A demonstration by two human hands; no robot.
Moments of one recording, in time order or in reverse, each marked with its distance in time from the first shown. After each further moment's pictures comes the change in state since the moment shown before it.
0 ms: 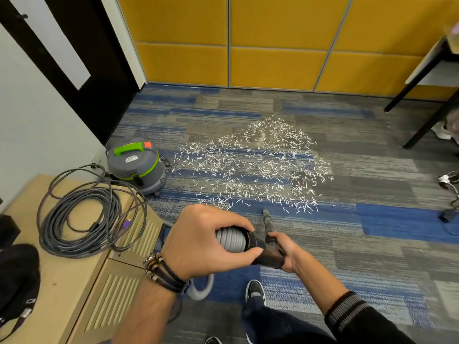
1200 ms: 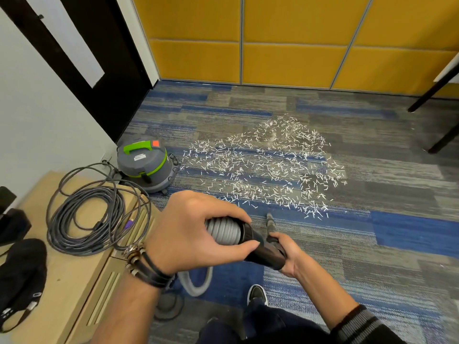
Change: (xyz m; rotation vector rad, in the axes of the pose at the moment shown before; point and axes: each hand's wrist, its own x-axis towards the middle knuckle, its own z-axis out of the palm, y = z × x) left_hand 0.053 0.011 -0.011 0.040 -0.009 -0.012; right_hand 0.010 -0.035 -0.007 0.045 -0.090 0.001
